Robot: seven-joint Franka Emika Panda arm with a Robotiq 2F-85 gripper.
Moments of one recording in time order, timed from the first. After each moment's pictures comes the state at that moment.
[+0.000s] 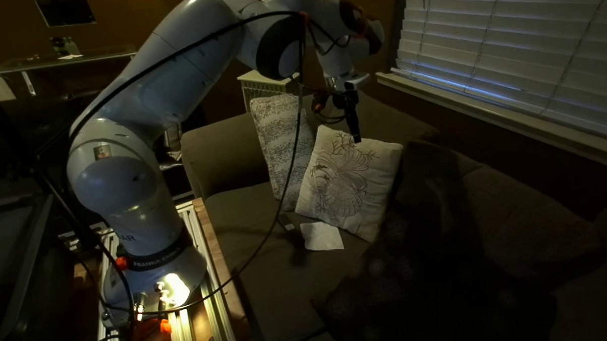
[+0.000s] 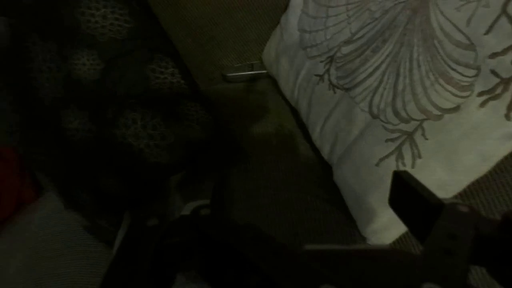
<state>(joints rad) 0.10 0.89 0.46 -1.19 2.36 4.23 -1.82</state>
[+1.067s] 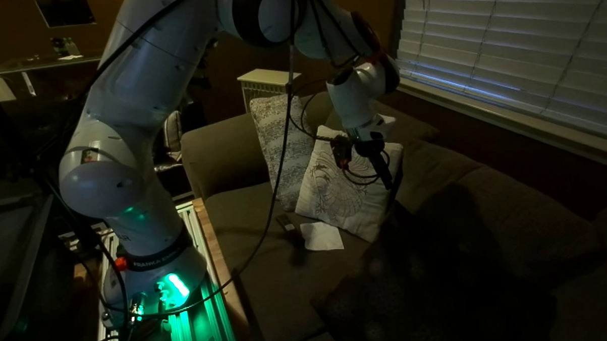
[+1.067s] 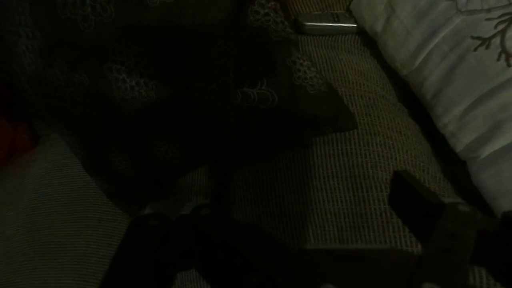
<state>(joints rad) -0.05 0.67 0.27 -1.76 2.17 3.75 -1.77</state>
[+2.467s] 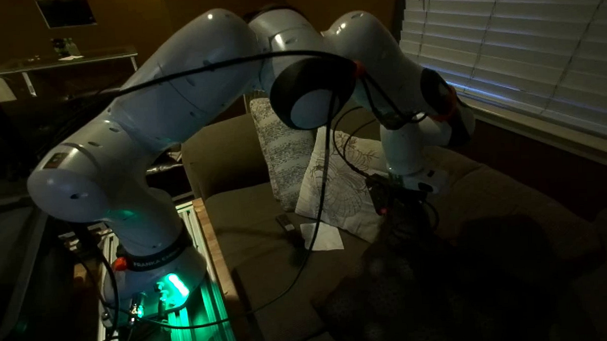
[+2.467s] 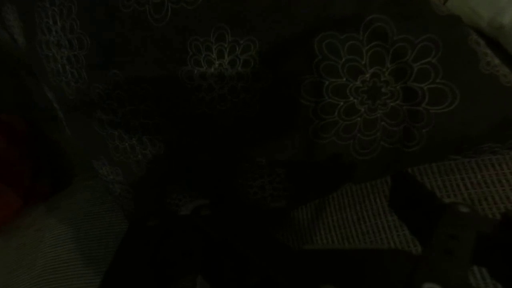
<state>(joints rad) -0.45 0.97 0.46 -1.43 2.21 3.82 -2.17</state>
